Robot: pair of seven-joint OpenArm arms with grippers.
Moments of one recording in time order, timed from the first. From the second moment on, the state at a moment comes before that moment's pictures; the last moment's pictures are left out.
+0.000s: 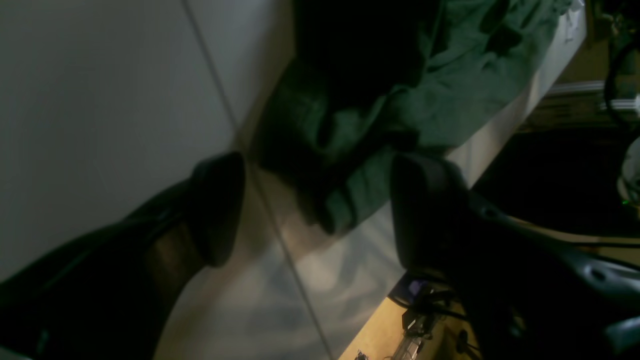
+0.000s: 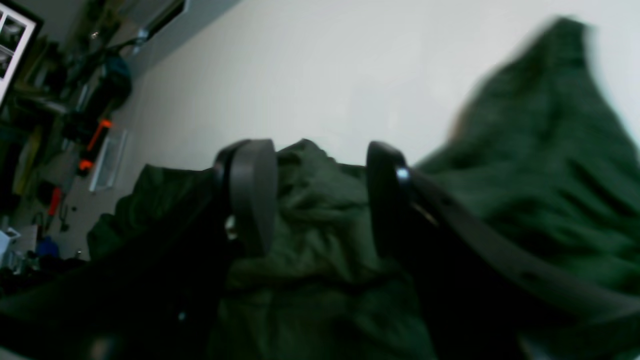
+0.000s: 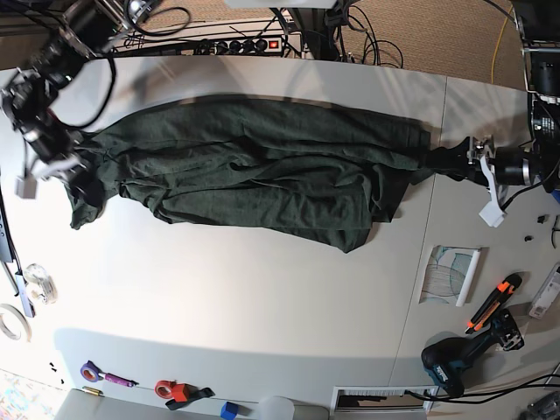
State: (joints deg) left arm -8.0 -33.5 -3.8 64.9 -80.6 -40.2 81.8; right arm -0.3 14.0 53.1 92.0 60.0 34.5 -71.7
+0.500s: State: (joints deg) left arm -8.2 -23.1 -4.2 65.3 -74.6 -37.2 75.6; right arm -3.7 16.5 60.0 92.0 62.9 34.9 -72.3
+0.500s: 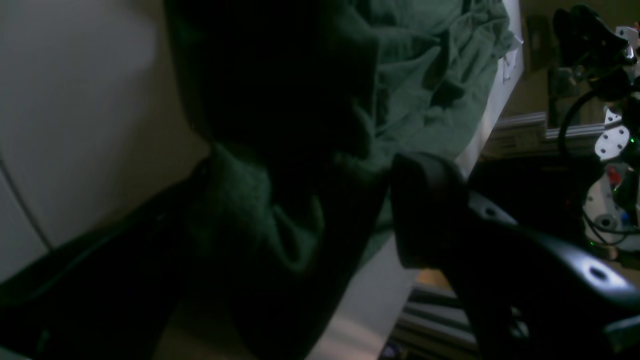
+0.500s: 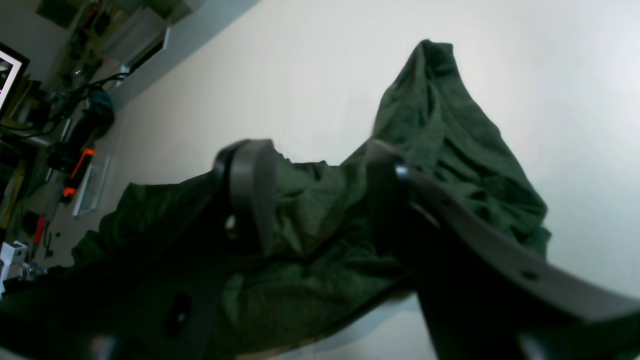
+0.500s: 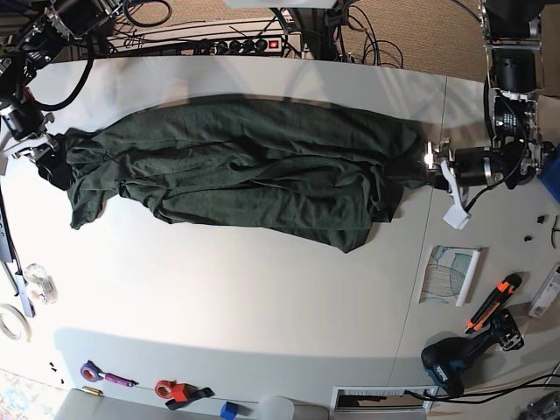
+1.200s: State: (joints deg) left arm -10.0 -19.9 4.2 65.9 -66.2 -34.3 66.6; right arm -3.6 16.5 60.0 92.0 62.9 34.9 -72.2
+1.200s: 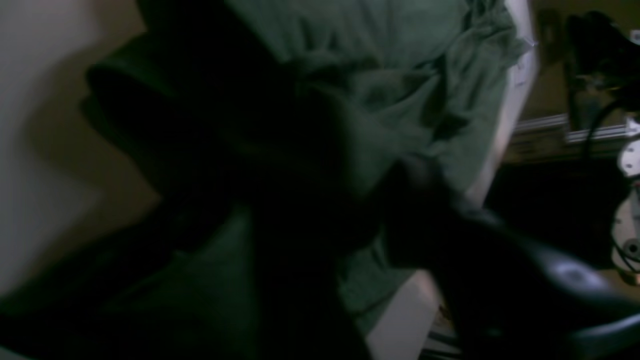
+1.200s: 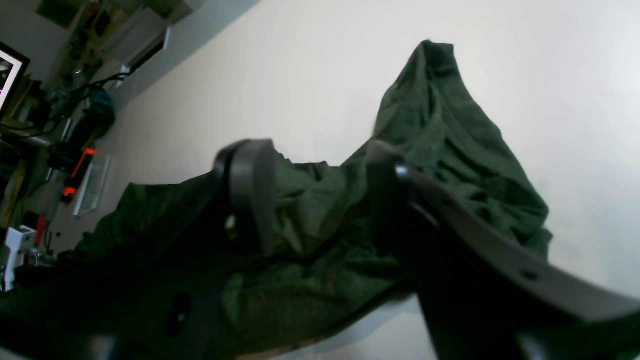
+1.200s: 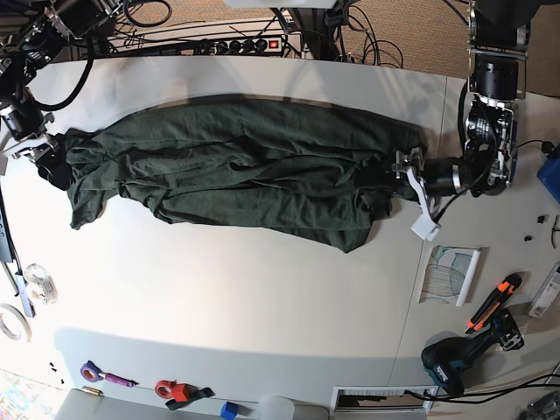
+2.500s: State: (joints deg) left arm -15.3 2.7 33.0 81.6 -33.2 -29.6 52.6; right arm -3.6 16.5 60.0 92.0 61.2 36.0 -72.2
